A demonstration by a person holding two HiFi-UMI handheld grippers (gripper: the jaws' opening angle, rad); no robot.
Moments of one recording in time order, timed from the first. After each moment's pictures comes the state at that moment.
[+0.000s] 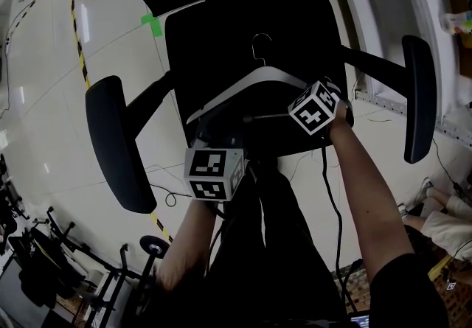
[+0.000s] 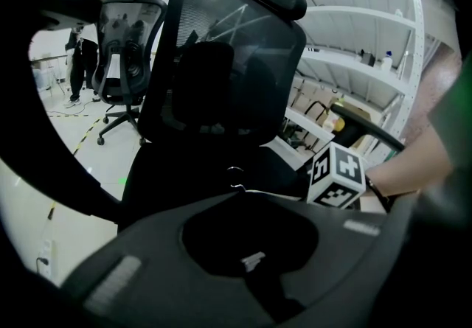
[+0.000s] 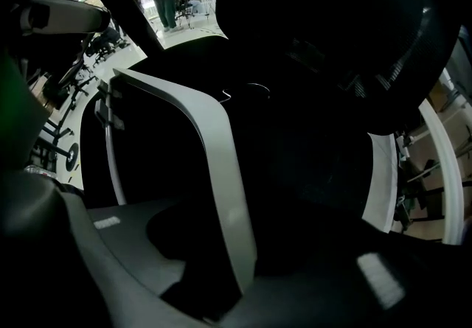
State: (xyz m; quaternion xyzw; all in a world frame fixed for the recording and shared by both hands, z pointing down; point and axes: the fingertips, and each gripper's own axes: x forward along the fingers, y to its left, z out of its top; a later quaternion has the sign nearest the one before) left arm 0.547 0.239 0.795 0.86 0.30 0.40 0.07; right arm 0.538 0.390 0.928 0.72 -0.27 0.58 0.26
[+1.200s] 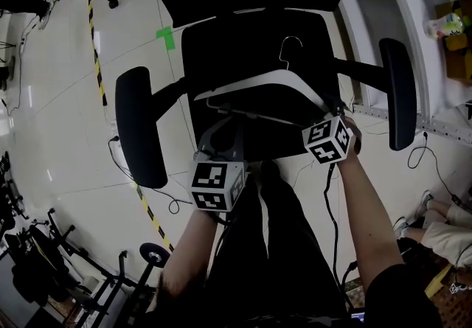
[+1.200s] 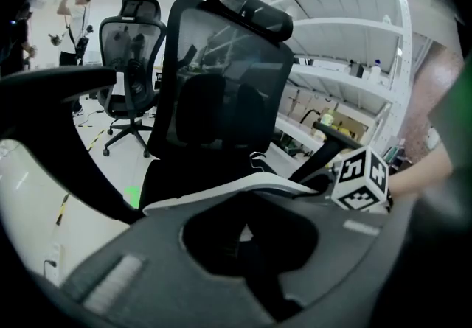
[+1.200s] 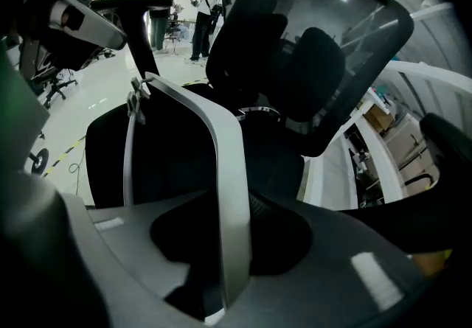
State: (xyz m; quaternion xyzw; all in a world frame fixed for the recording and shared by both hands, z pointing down) left arm 0.519 0.228 0.736 0.88 0.30 0.36 0.07; right arm 0.520 0.412 0.830 0.82 -0.18 0.46 0.28
